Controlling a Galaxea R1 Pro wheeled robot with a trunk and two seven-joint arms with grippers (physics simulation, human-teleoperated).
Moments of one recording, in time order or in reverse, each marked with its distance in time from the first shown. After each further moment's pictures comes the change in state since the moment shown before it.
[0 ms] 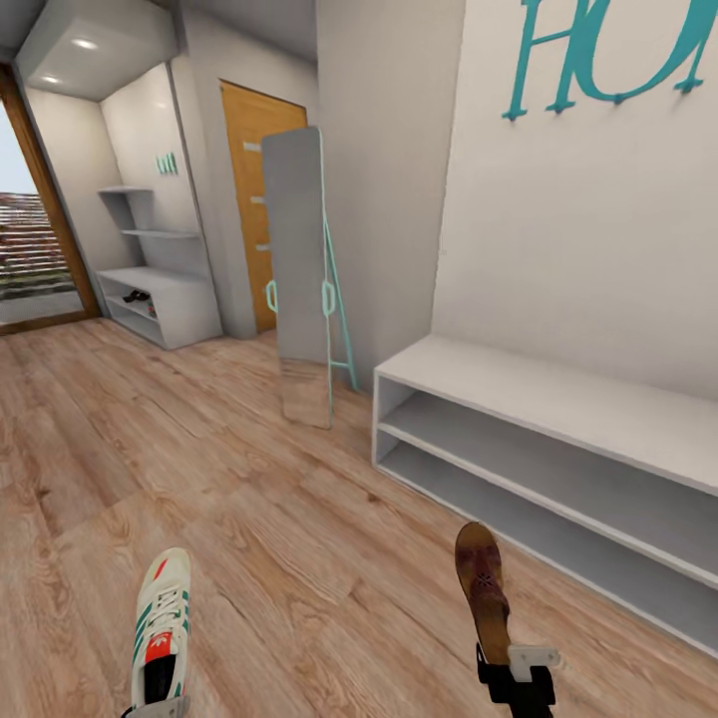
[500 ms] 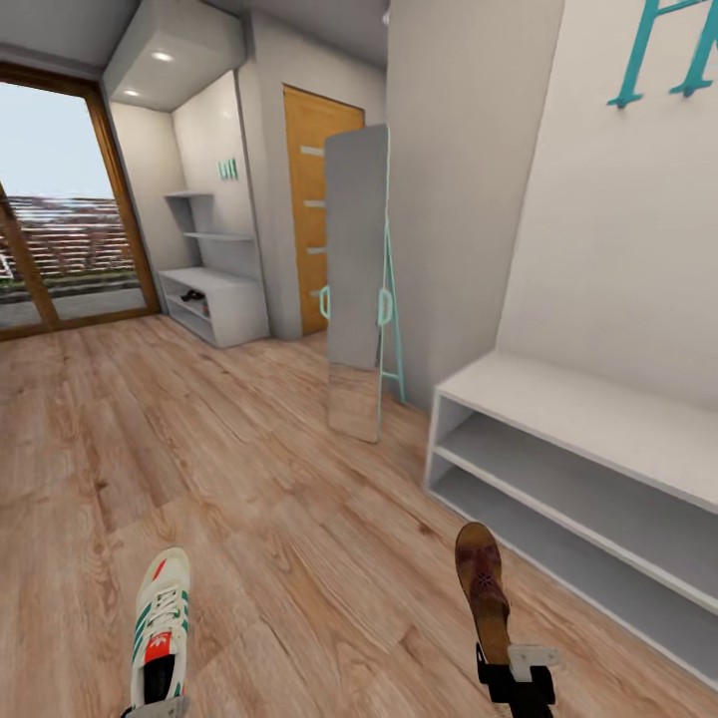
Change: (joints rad) left arm 0.000 0.001 0.000 0.000 0.002 0.000 0.000; right arm 0.000 0.000 0.000 0.000 0.000 0.000 0.000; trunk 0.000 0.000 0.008
